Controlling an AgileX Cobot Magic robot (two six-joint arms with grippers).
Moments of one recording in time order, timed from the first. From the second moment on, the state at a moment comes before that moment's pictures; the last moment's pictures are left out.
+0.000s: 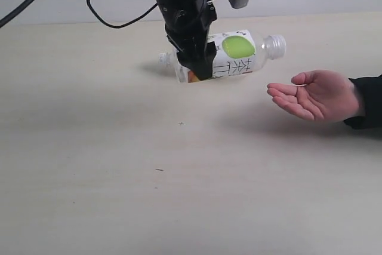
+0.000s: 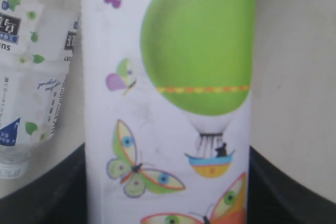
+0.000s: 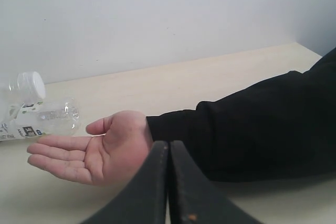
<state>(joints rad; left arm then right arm) -0.71 2.20 -2.03 -0.14 1.22 0.78 0.11 0.01 0.00 -0.13 0.27 0.26</state>
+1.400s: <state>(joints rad) -0.94 2.12 -2.03 -0.12 0.96 -0.64 0.11 0.01 0.00 -0.13 0.27 0.26</state>
